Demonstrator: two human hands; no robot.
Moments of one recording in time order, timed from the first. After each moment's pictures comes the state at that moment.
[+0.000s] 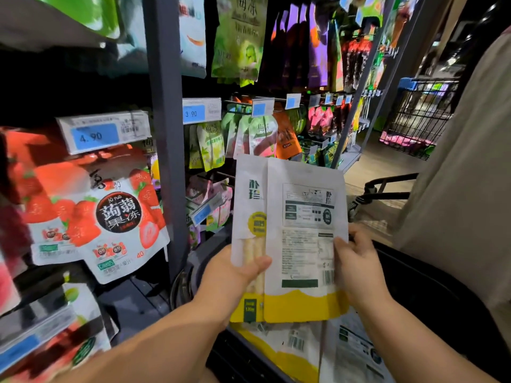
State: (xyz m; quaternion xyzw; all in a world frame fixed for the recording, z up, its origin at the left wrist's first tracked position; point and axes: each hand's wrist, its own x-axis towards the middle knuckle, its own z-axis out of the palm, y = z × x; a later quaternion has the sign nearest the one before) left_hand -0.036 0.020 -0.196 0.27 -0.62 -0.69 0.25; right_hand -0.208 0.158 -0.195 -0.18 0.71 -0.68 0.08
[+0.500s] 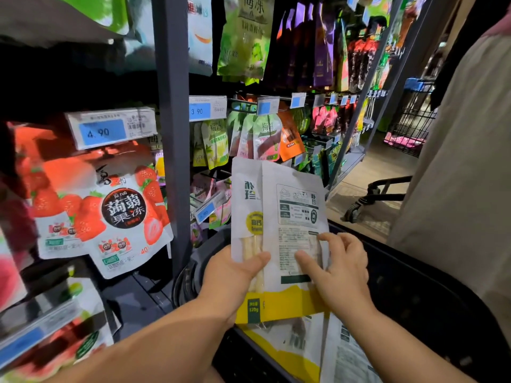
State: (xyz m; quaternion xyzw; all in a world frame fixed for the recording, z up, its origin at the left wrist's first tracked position) left_hand -0.038 0.025 -0.195 0.26 -0.51 -0.77 0.27; right_hand -0.172 0.155 -0.191 -0.30 0.90 -0.33 -0.01
